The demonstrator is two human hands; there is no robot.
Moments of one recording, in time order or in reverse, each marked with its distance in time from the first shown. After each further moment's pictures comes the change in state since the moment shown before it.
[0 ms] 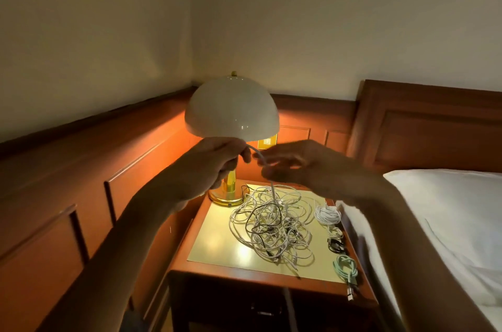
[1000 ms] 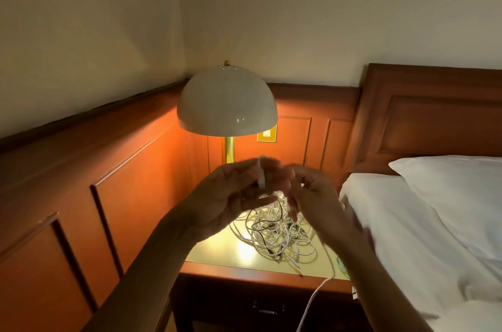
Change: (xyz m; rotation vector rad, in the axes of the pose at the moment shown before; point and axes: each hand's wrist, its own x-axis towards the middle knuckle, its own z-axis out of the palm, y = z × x) left_hand -0.017 0.006 0.058 -0.838 -0.218 -0.086; right_hand 0.000 0.075 0.053 0.383 0.528 -0.015
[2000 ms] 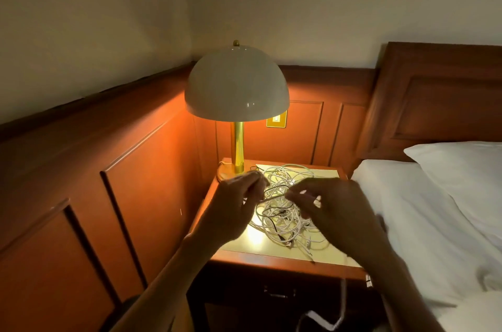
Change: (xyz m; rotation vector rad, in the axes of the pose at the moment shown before) left_hand 0.016 -0.080 -0.083 1.243 0.253 0.518; right_hand -0.026 0.004 -0.002 -0.624 -0.033 -0.073
